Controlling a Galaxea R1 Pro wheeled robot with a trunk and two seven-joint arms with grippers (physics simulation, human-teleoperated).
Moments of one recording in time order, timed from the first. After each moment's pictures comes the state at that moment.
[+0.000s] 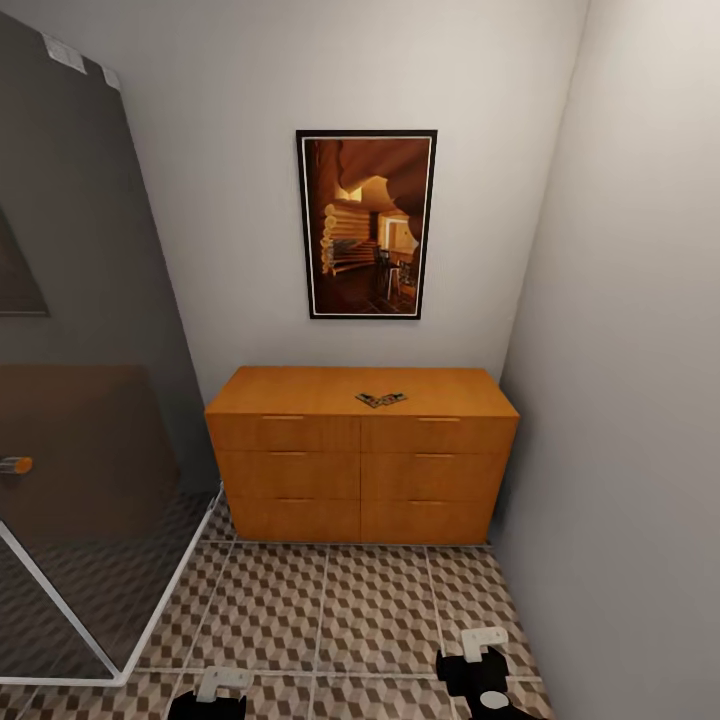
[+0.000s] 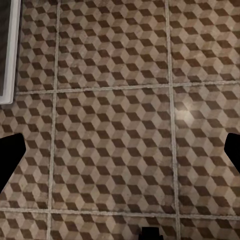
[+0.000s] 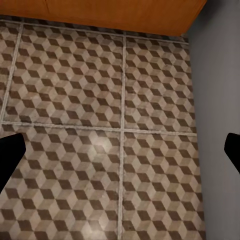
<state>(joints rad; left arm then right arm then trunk) -0.52 0.00 -0.53 0.08 0.43 -0.24 0.10 -0.55 0.09 0.22 -0.02 -0.08 -0.26 -0.22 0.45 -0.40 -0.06</state>
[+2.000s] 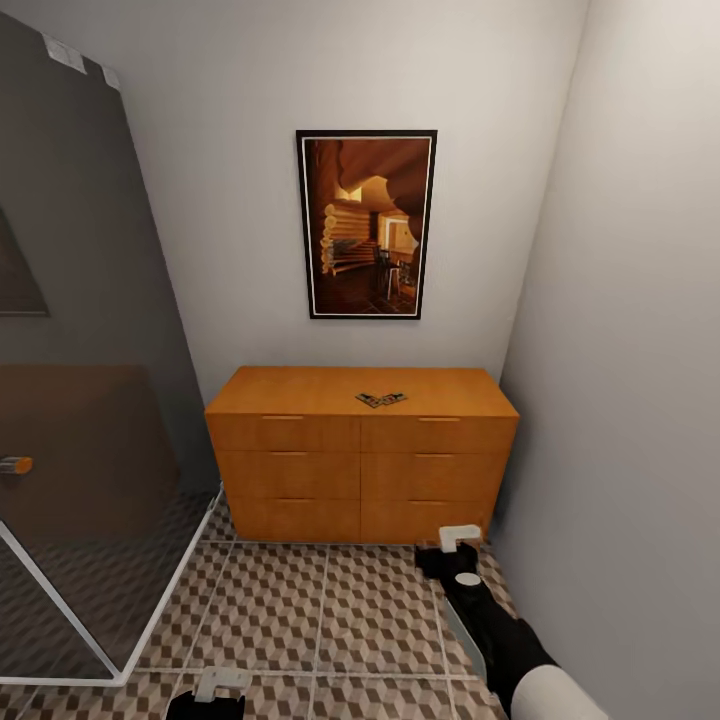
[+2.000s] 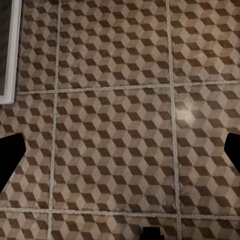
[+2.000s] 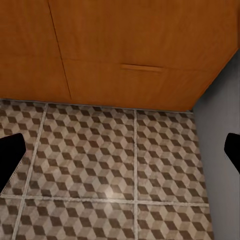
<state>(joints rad) -0.52 0.00 -0.53 0.08 0.44 -0.24 0.09 -0.55 0.08 0.22 -0.63 -0.08 0.16 -0.22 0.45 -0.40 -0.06</state>
